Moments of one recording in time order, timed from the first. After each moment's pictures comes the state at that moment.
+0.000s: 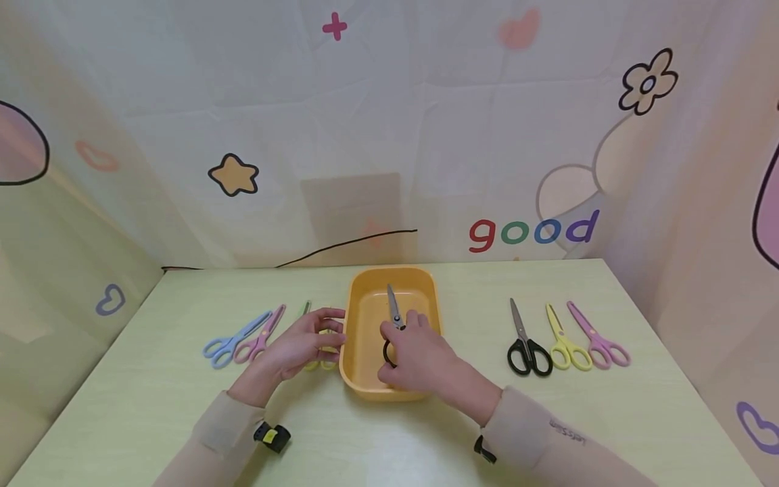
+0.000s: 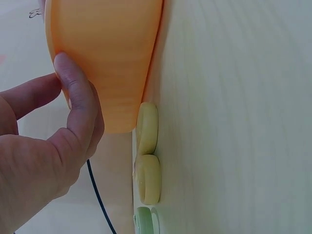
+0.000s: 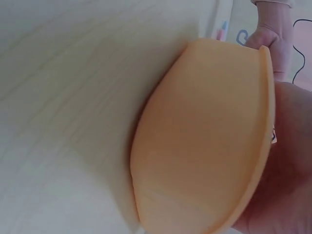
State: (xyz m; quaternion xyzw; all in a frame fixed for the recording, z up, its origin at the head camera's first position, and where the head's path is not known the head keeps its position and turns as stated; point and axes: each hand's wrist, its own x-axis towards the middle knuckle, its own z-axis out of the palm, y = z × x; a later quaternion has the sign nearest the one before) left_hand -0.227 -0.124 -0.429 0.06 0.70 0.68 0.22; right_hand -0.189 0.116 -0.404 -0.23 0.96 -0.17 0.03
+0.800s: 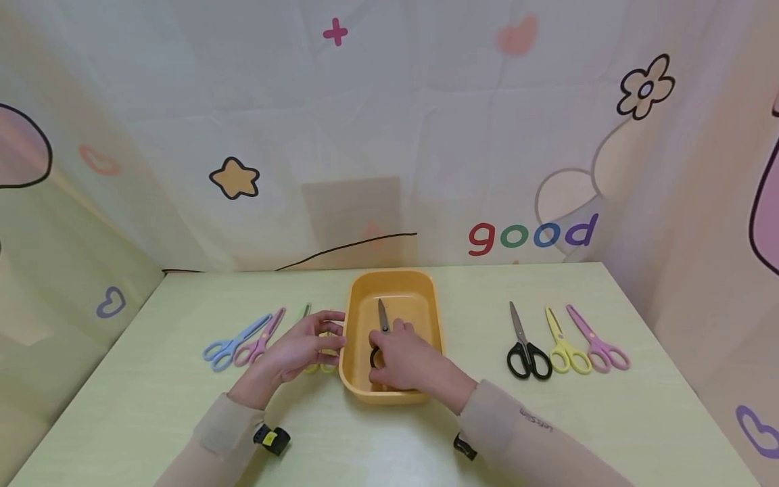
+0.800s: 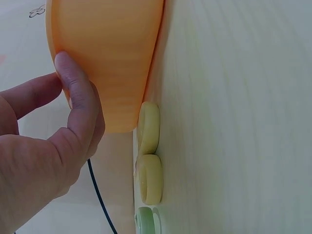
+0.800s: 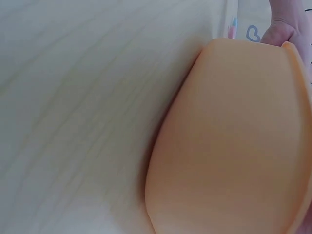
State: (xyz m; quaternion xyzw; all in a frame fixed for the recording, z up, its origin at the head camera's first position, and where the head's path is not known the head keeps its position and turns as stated) left_hand -0.227 -0.124 -0.428 0.06 0.70 0.68 0.22; right_hand -0.209 0.098 -0.420 -0.26 0.95 -0.17 0.07
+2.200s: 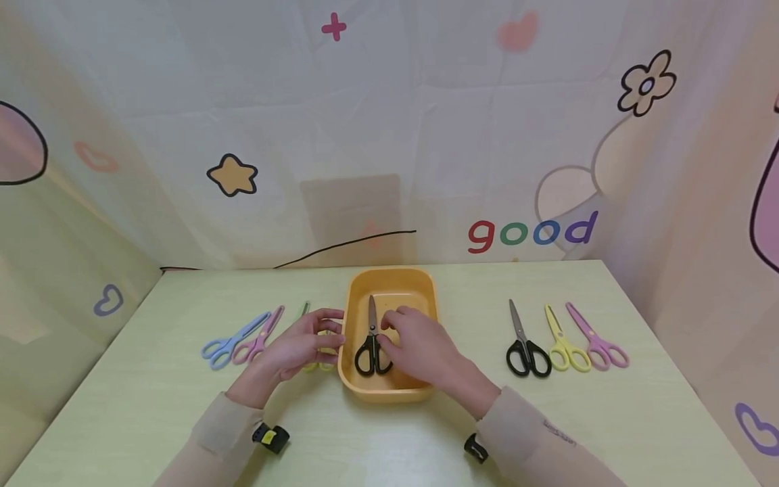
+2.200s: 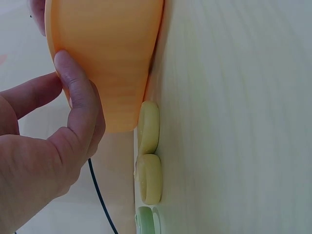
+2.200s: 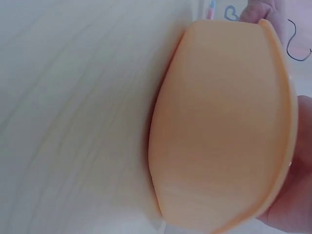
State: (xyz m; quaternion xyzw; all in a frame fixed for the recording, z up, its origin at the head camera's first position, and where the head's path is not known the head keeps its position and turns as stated) left_hand -0.227 -0.124 -0.428 0.05 0.70 0.68 0.22; right_hand -0.205 0.118 -0.412 -0.25 0.93 -0.25 -0.06
